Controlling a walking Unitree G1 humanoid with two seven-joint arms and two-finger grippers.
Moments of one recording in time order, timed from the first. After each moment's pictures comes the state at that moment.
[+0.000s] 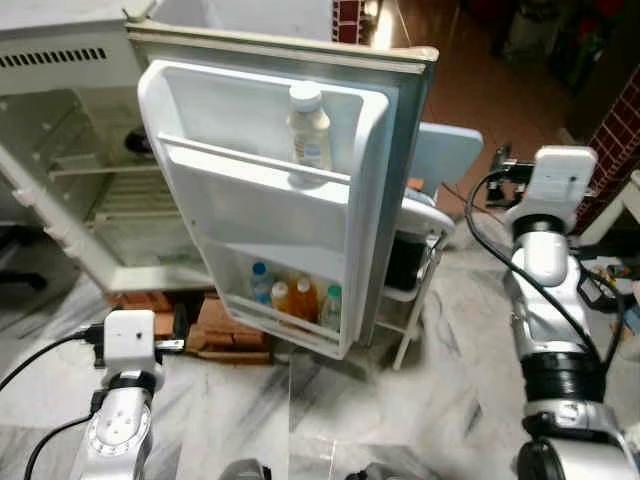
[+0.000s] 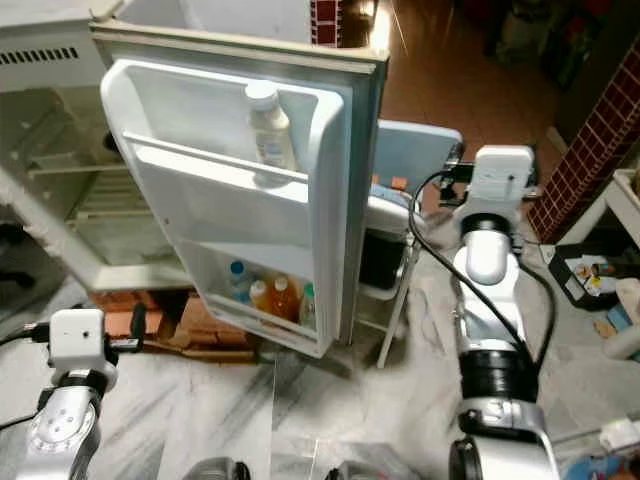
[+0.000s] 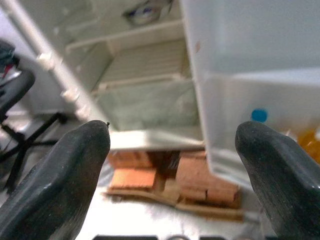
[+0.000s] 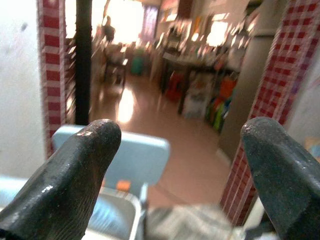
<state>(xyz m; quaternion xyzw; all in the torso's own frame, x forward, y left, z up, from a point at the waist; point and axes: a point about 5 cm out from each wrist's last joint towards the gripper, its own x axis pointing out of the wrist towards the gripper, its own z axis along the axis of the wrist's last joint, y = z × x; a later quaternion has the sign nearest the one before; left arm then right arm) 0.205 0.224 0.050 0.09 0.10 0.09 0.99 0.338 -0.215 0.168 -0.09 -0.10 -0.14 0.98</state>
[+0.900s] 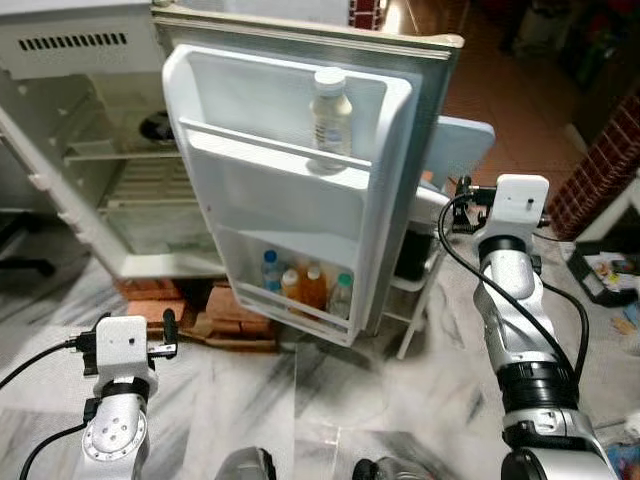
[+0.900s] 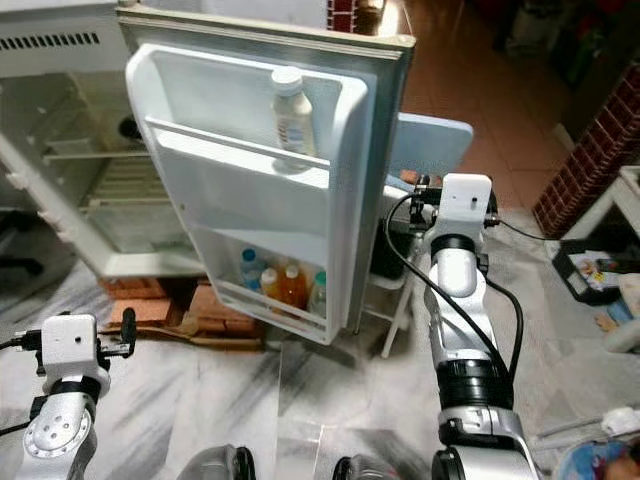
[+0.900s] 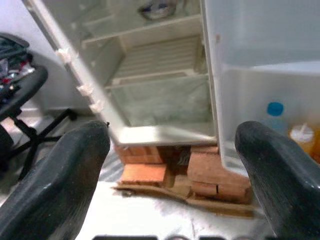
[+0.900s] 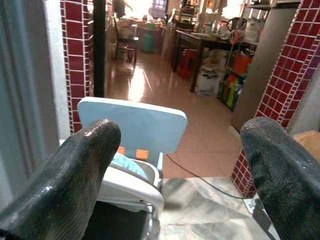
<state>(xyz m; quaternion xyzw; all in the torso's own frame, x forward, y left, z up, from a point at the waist) 0.213 0.228 0.059 0.11 0.08 0.12 0.98 0.338 -0.200 0.150 -0.06 -0.06 -0.12 0.99</state>
